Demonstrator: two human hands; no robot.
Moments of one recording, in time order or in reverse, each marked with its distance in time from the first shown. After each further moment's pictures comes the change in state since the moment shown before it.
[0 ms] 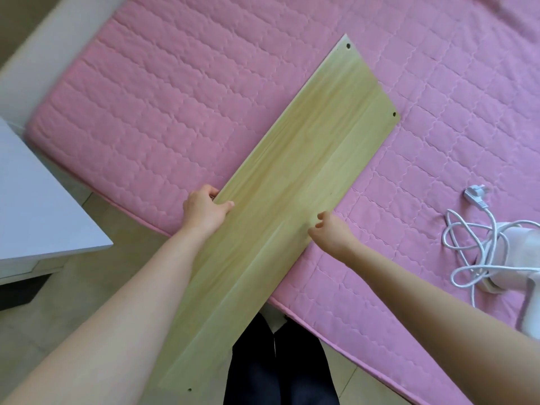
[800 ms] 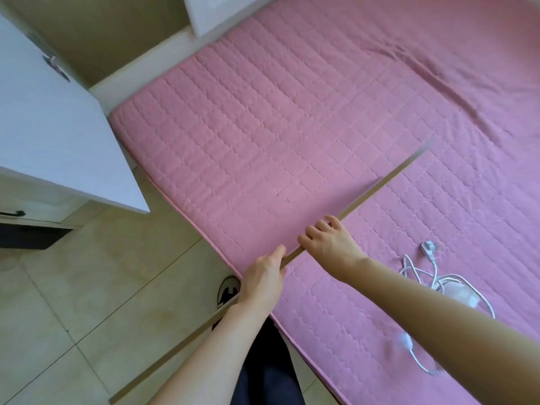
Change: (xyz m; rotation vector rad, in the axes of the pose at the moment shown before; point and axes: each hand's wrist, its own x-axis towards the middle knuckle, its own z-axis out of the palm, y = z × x) left_hand -0.216 0.069 0.029 0.050 -0.070 0.248; right_hand -0.096 -0.011 -0.083 -1.421 0.283 -1.007
